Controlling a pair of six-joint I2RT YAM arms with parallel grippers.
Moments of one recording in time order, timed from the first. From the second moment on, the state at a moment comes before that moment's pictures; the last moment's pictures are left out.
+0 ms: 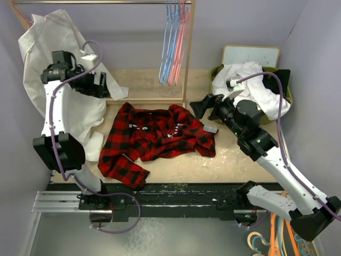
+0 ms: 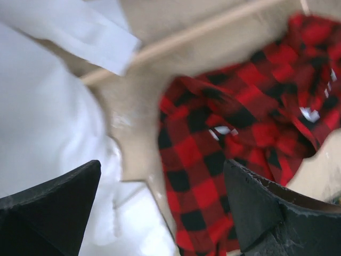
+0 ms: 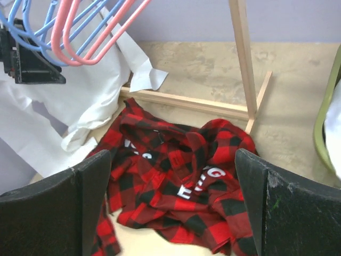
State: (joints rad) left arm 0.22 1.72 1.85 -1.02 0.52 0.34; right arm 0.57 0.96 1.00 -0.15 0.07 0.41
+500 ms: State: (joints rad) left arm -0.25 1.29 1.39 -0.87 0.00 0.13; right arm 0.57 1.17 1.50 -0.28 0.15 0.39
